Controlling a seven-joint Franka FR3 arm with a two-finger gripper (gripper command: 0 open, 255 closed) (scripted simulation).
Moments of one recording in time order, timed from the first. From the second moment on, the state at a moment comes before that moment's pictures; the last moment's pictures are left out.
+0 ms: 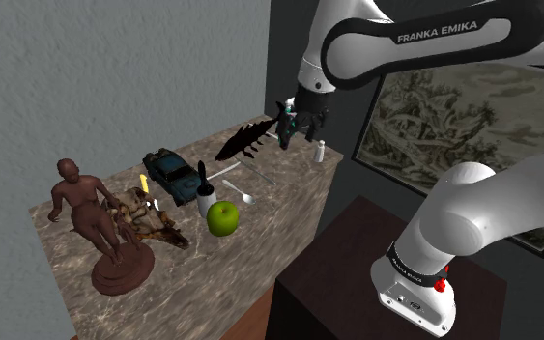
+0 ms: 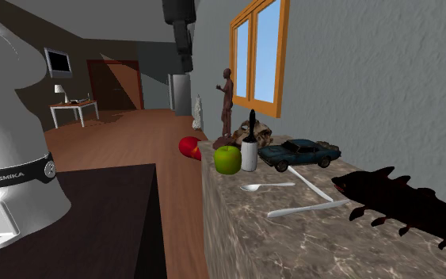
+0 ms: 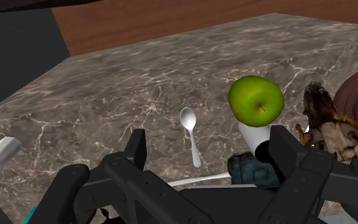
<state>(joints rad) 0.01 -0.66 0.15 -2.59 0.15 2.05 0.23</state>
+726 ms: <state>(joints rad) 0.01 -0.30 0.30 -2.63 0.17 2.63 0.36</state>
